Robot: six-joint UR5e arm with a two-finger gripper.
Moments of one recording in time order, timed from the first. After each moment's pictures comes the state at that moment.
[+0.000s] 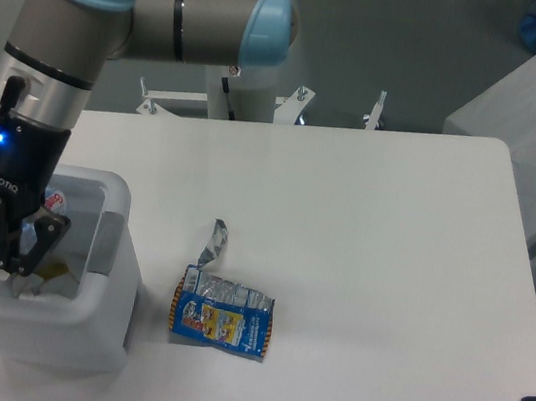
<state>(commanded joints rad) 2.07 -1.88 -1.40 -0.62 1.15 0.09</state>
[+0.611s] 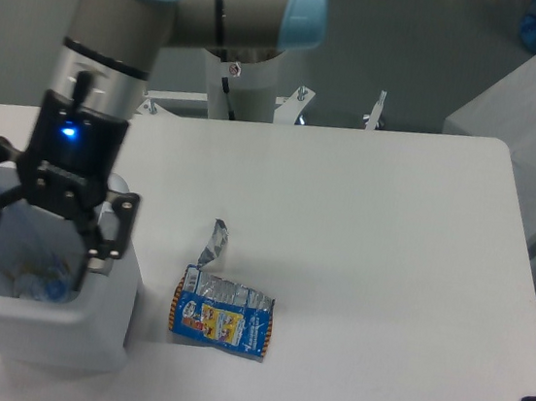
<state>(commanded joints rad) 2.26 -1.84 -1.44 -0.63 1.15 0.07</state>
